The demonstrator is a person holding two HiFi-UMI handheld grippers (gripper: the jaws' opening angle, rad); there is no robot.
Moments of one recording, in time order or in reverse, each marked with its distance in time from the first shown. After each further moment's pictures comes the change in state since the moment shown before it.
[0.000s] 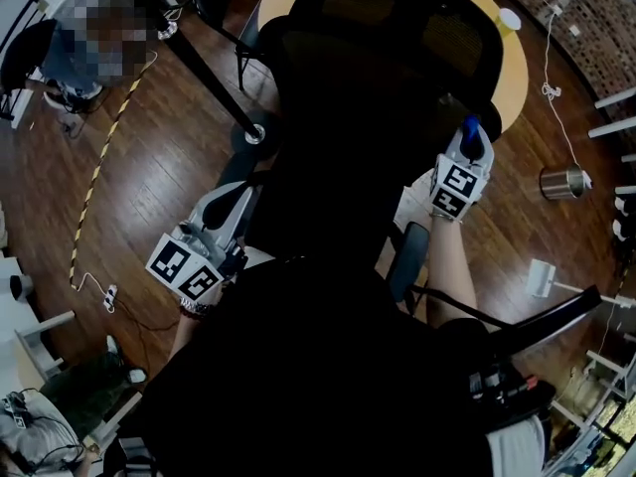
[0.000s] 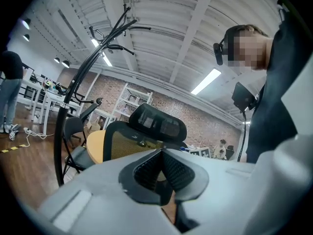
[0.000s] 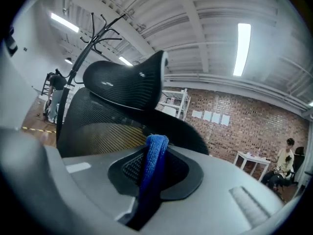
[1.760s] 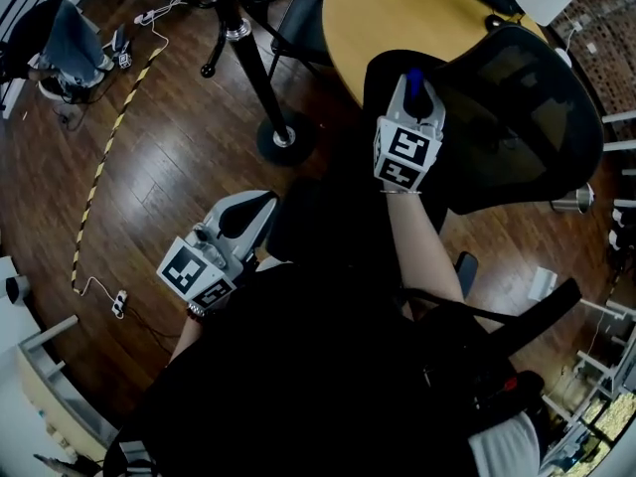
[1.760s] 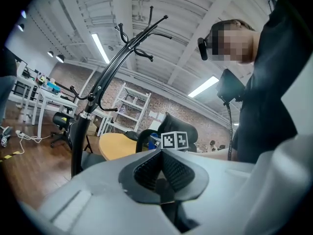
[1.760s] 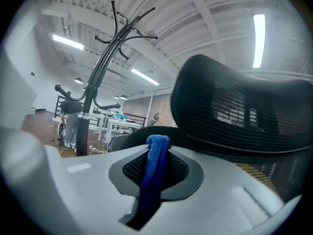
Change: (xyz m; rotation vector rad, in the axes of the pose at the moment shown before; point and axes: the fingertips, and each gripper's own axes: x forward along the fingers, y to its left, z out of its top) left arm -0.068 0.174 0.054 0.007 0.012 -0.106; right arm 0.091 0.351 0.162 0.104 -0.086 0.195
